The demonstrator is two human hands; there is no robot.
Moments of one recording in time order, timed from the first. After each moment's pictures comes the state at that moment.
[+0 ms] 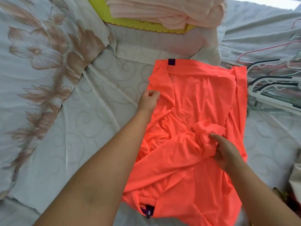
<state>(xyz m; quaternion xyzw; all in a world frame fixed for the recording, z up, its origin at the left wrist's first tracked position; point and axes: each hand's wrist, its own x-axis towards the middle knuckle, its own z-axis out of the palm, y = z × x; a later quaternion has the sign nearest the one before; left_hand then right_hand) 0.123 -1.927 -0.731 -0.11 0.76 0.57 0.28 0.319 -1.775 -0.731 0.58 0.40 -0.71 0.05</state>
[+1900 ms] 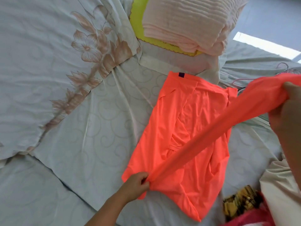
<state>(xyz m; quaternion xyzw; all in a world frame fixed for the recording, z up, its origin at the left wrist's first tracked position) 0.380 -2.077 -0.697 0.07 0.81 0.40 0.43 0.286 -1.727 -0.528 0.31 0.59 -0.72 -0.22</state>
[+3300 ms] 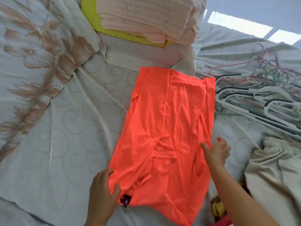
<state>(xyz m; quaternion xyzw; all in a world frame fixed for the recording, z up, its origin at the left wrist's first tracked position) 0.351 -2.080 -0.708 0.04 0.93 0.34 0.16 0.365 -1.739 -0.729 0.58 0.75 -0.32 0.04</state>
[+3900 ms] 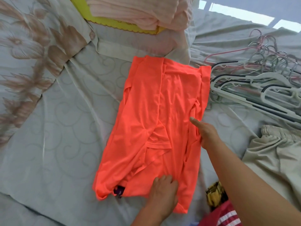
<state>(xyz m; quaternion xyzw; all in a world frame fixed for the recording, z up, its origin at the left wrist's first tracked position) 0.434 -1.933 -0.729 0.39 0.87 0.14 0.26 0.336 -1.718 -0.741 0.56 0.50 -0.66 0.04</state>
